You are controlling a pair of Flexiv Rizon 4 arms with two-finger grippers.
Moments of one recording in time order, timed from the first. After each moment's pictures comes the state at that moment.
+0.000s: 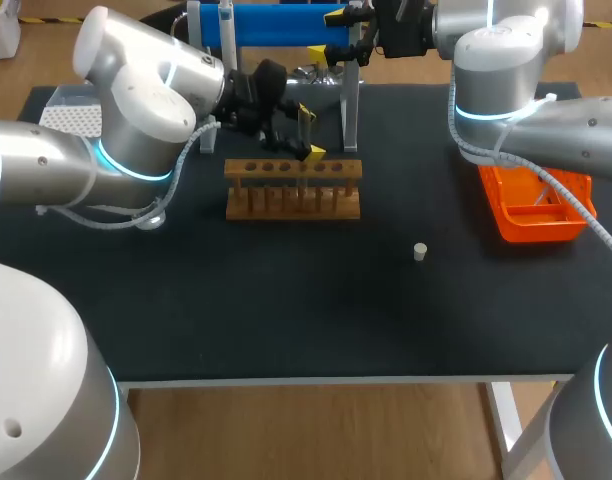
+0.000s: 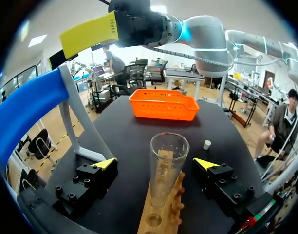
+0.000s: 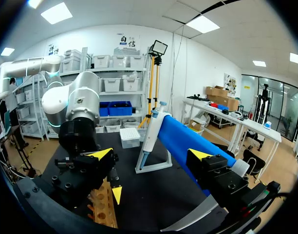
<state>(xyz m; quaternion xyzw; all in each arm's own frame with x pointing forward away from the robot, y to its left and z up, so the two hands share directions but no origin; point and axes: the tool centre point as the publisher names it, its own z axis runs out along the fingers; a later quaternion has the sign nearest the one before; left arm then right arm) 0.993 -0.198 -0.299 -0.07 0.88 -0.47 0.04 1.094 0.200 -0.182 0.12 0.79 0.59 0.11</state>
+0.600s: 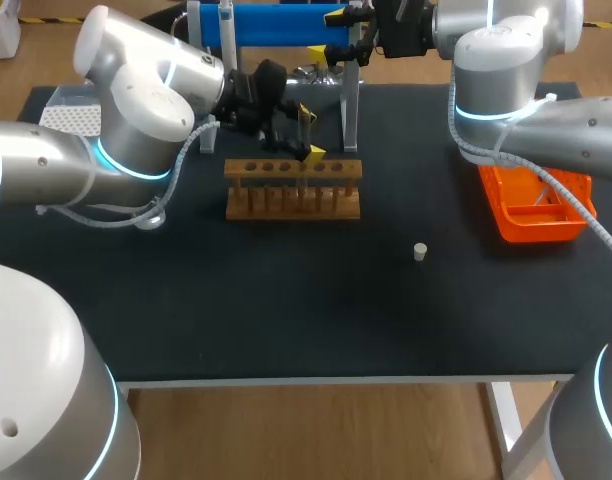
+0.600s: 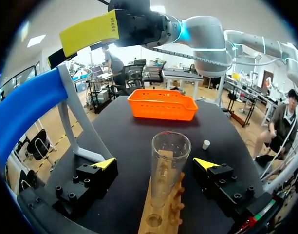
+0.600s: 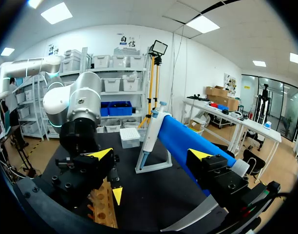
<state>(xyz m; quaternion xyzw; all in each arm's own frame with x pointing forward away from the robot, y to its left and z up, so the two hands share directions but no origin) 0.994 -0.198 -0.300 -0.07 0.88 -0.47 0.03 1.094 0.200 -0.182 0.12 0.79 0.59 0.11</state>
